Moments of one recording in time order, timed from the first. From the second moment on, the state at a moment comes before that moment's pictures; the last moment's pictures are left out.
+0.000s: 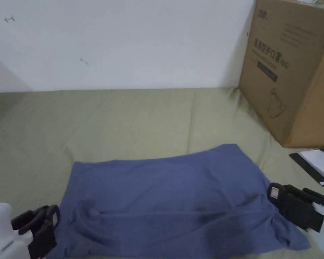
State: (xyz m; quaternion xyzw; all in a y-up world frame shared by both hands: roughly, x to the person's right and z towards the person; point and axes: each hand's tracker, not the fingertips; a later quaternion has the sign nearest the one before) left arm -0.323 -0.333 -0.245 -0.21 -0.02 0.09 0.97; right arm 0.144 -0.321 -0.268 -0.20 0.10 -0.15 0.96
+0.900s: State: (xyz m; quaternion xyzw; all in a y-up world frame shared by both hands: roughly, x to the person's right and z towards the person) left arm -0.381 -0.491 -0.436 -0.61 0.06 0.03 0.79; right arm 0.127 -0.346 -0.272 -0.30 0.13 -0.07 0.94
